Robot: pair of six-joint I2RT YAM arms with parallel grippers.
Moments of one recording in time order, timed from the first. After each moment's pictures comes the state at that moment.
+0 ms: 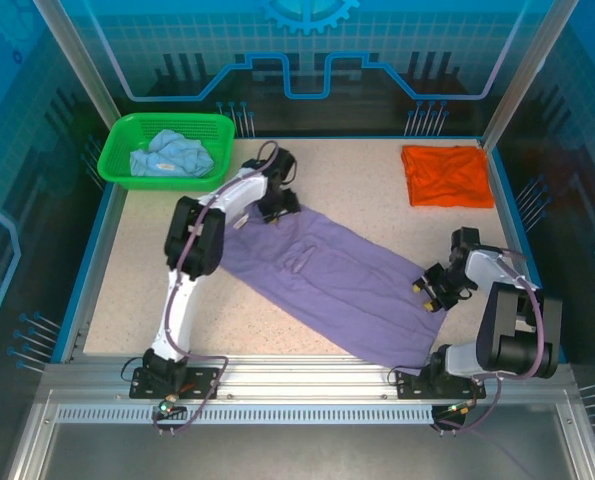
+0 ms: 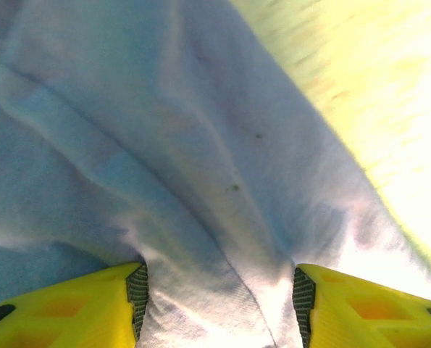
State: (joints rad) left arm -0.39 2.41 2.05 -0.90 0.10 -0.73; right arm -0.23 1.40 0.67 -0.81 -0.31 0.79
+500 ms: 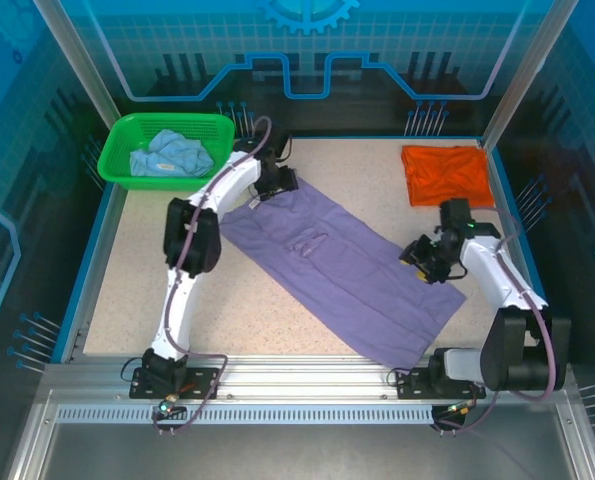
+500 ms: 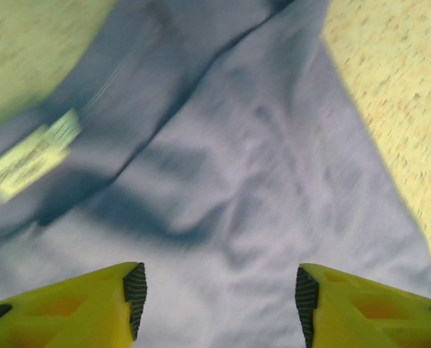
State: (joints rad) left arm -0.35 2.28 2.07 -0.98 0.05 -0.68; right arm 0.02 1.33 0.90 -0.91 -0.31 0.67
